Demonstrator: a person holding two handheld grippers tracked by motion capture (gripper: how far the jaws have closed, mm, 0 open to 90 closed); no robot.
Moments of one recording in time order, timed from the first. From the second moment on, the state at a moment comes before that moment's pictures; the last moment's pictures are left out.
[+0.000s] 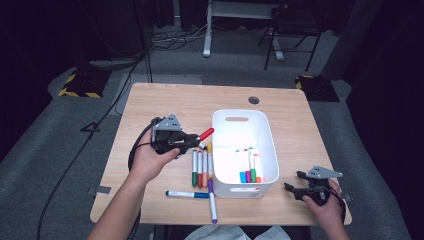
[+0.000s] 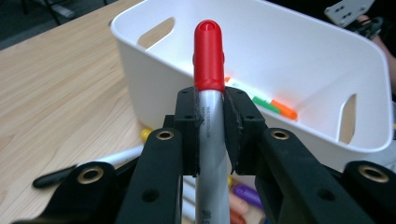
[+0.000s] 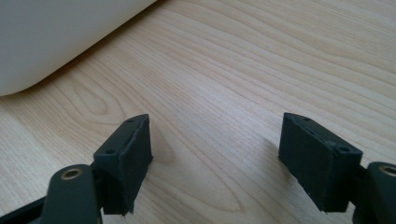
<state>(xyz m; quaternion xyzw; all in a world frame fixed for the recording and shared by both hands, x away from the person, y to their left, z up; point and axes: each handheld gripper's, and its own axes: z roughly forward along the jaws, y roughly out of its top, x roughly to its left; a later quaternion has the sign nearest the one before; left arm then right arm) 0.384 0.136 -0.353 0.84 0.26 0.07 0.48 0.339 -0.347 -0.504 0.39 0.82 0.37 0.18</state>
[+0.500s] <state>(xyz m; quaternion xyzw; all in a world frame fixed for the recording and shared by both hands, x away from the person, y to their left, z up) 0.399 0.072 -0.344 0.84 0.21 0.05 0.50 0.340 -0.347 -0.504 0.39 0.82 0.37 0.18</state>
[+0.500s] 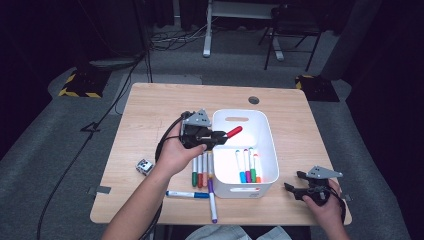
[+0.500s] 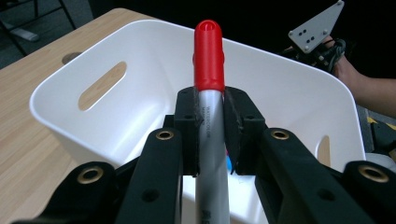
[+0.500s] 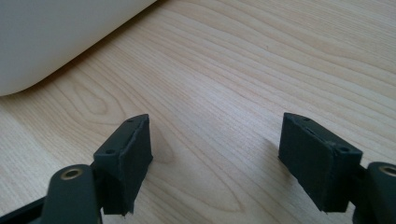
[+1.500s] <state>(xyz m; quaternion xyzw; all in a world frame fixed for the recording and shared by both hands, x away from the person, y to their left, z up) 0.410 0.031 -0.364 0.87 0.17 0.04 0.46 0.340 -0.347 -0.504 0.39 0.82 0.37 0.18</state>
